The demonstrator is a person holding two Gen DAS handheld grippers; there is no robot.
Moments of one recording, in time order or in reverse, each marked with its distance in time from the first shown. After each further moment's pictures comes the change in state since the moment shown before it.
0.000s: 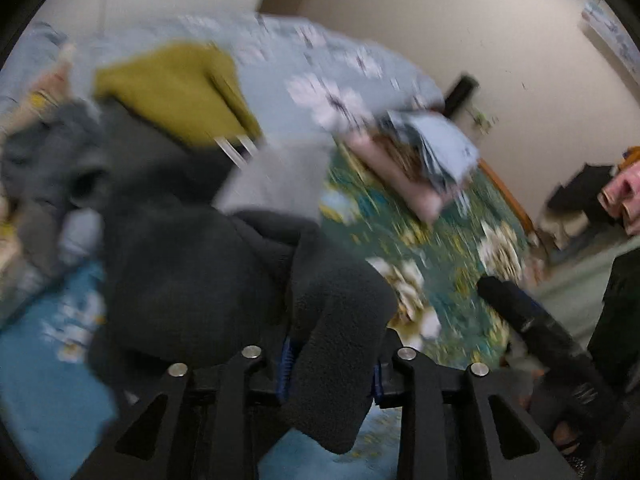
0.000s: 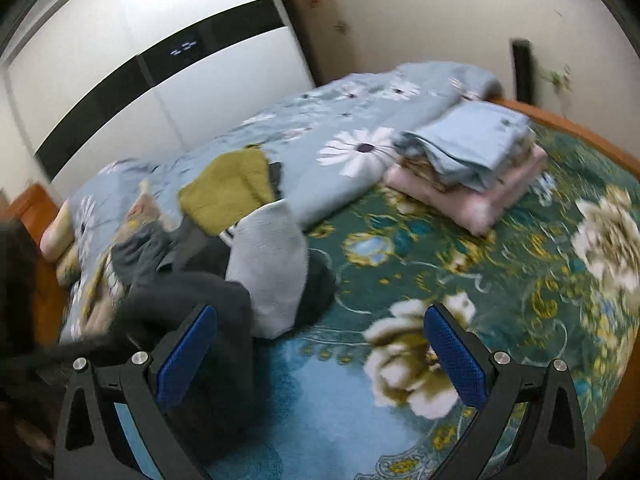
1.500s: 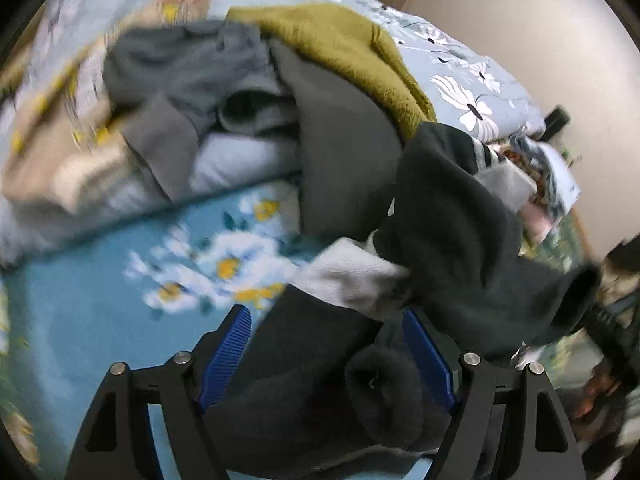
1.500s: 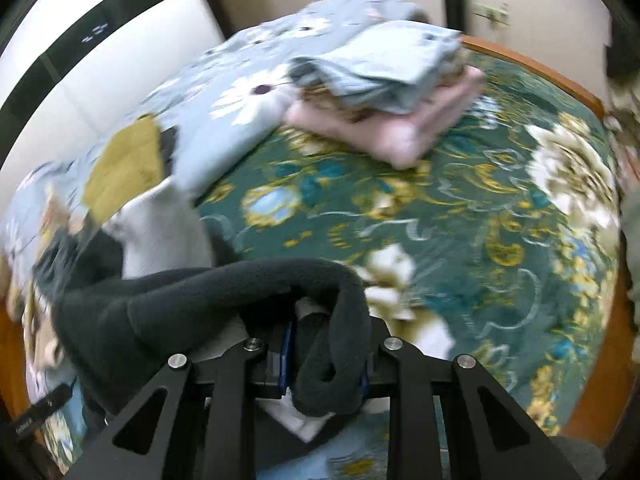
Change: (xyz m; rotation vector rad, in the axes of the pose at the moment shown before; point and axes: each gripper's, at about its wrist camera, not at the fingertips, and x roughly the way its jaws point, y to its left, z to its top) left arm -0.026 0.145 -0.039 -0.345 -0.007 0.152; right arm 0.061 -0.062 0.006 0.181 0.181 -0.258
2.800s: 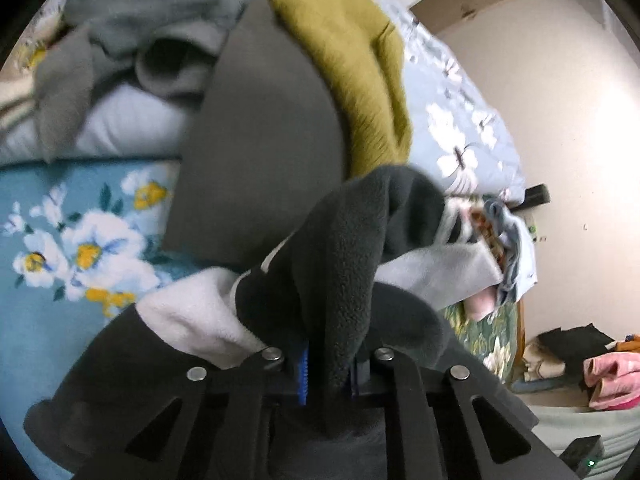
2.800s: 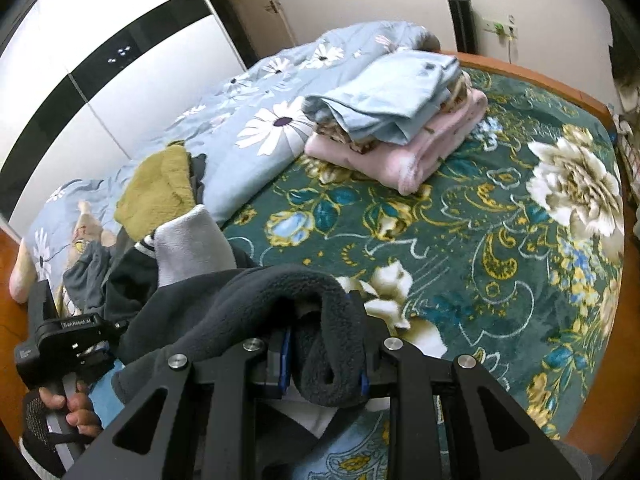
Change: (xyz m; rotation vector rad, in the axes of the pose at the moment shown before) left arm 0.048 -0.062 0.030 -0.258 -0.047 -0.172; right arm -0.042 -0.004 -0.013 -0.048 -0.111 0.117
